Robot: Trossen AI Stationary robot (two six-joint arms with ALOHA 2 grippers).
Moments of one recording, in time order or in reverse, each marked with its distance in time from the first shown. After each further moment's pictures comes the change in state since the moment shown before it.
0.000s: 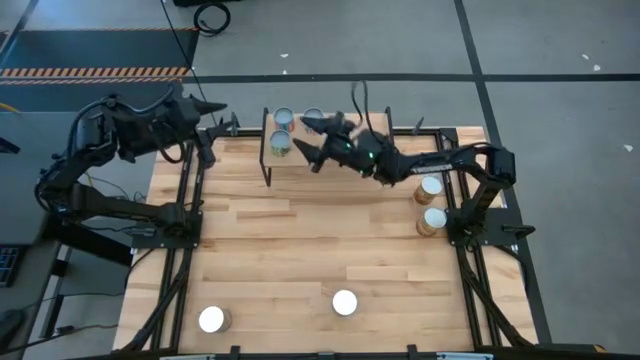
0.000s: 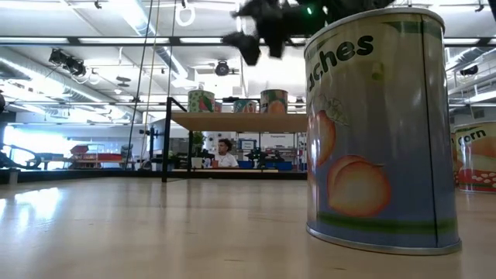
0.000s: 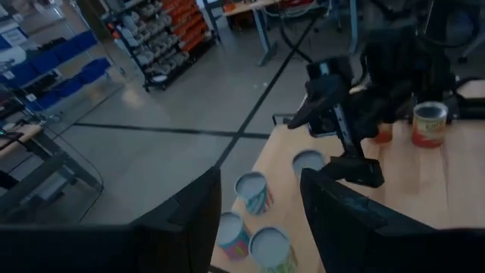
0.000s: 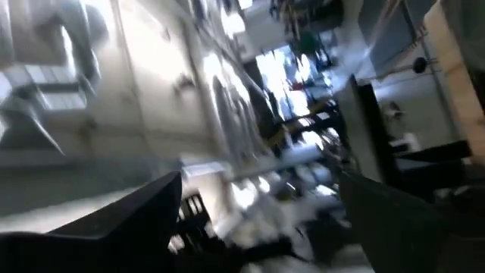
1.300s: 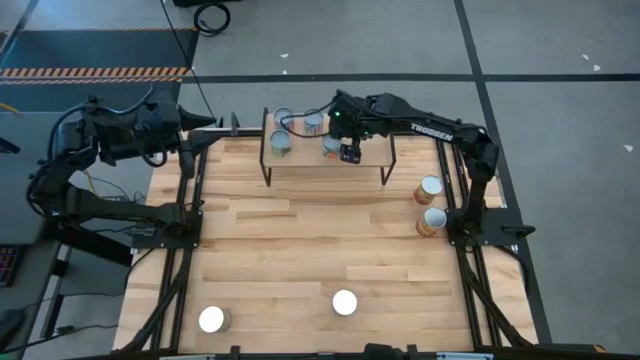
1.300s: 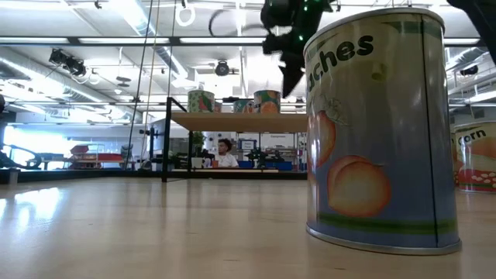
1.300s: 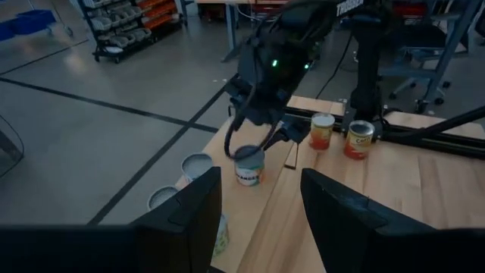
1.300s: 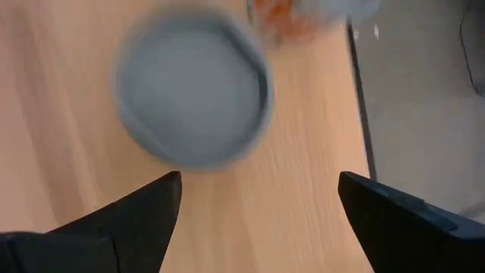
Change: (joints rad) left arm -0.001 -0.071 0.000 -0.110 0.130 -0.245; right arm -0.189 0.134 0.693 -1.885 0.065 -2.140
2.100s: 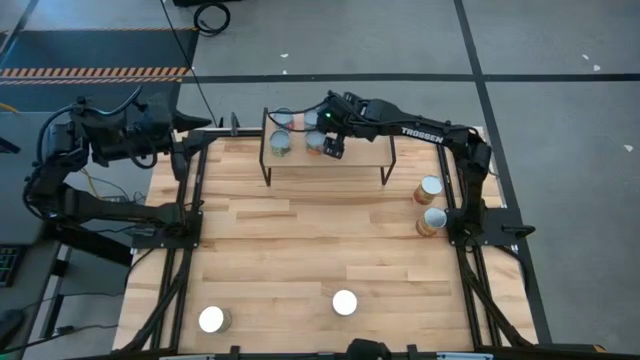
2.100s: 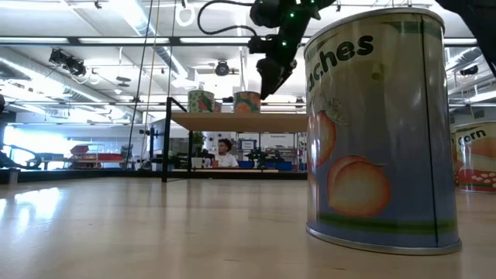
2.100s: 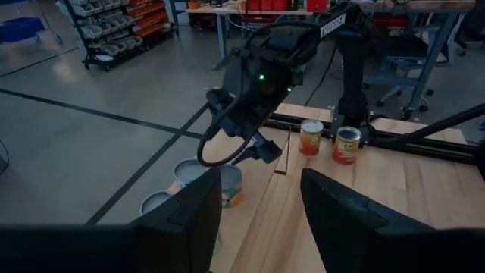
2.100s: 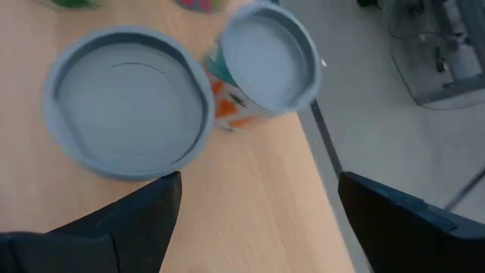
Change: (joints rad) left arm 0.000 -0.028 0.000 0.000 0.038 0.000; right arm 0.028 0.059 0.003 0.216 0.128 0.068
